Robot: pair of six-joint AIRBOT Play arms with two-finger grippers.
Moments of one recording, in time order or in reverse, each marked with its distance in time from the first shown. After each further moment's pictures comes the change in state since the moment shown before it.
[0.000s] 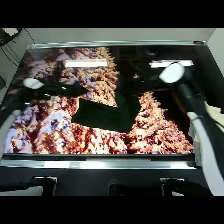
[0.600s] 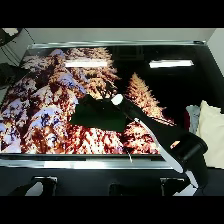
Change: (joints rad) left arm 0.401 0.459 -0.002 0.116 -0.129 -0.014; right arm 0.275 -0.409 0.000 0.425 -0.459 0.007
